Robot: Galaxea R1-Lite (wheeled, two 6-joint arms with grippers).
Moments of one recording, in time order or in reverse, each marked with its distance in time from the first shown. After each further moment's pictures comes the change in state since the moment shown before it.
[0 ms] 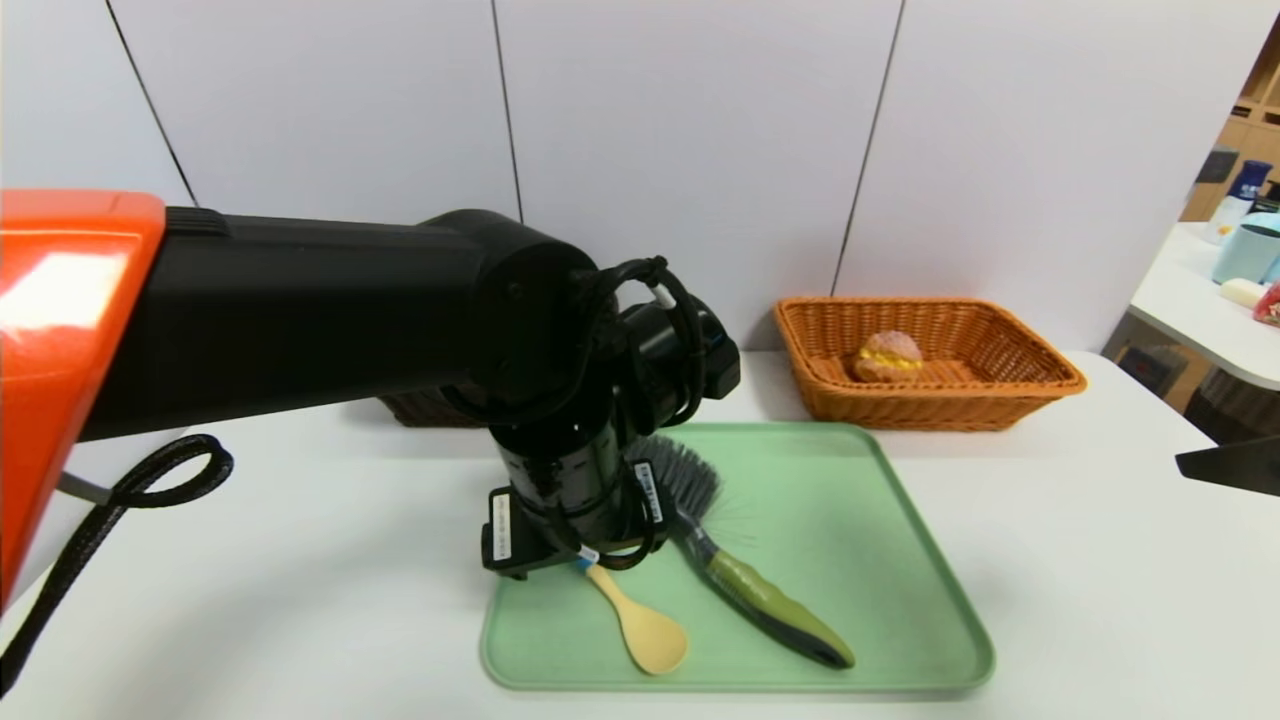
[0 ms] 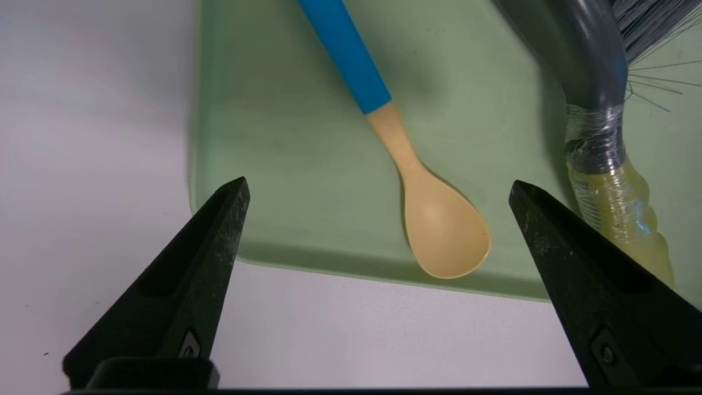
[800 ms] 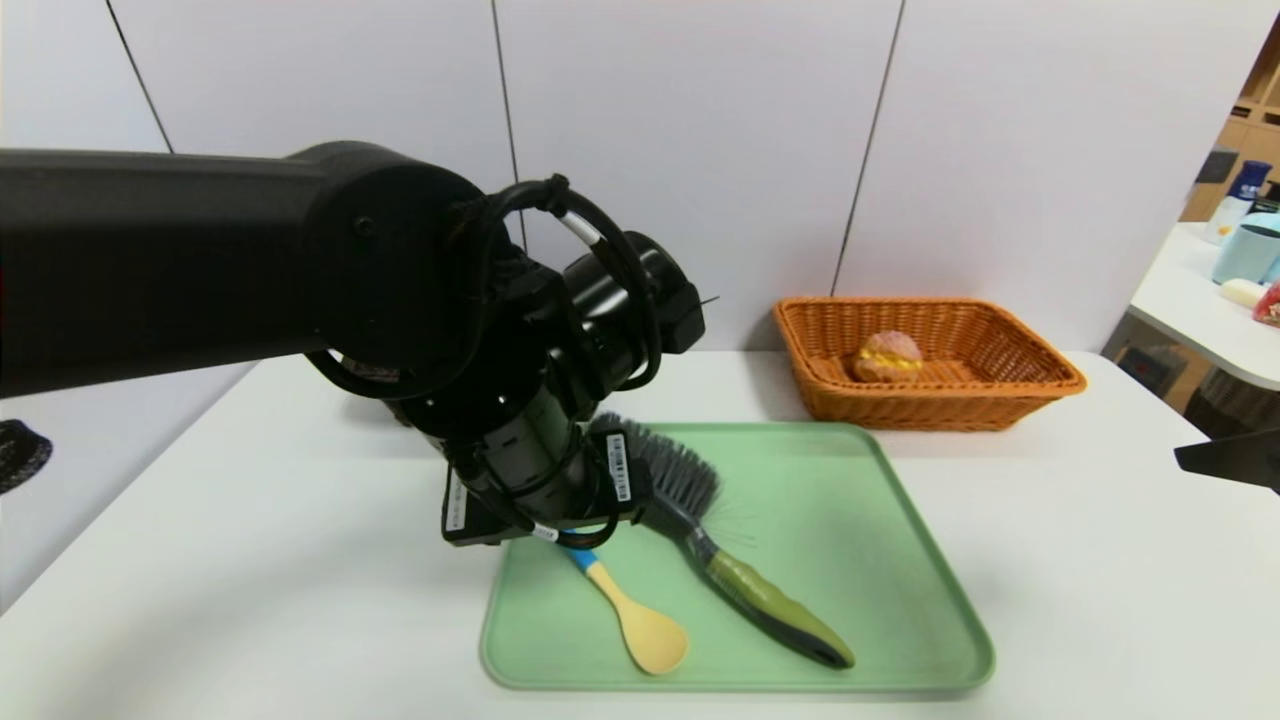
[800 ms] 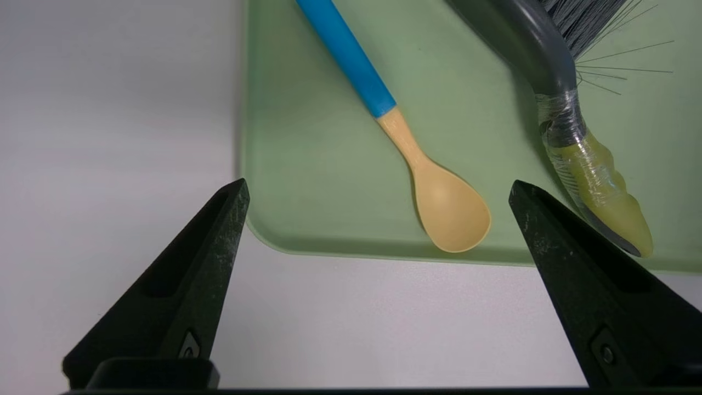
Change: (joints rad) left arm 0.008 -0.125 0.061 -0.037 0.037 0.108; right arm -0.001 0.005 -0.011 0.000 -0.003 0.006
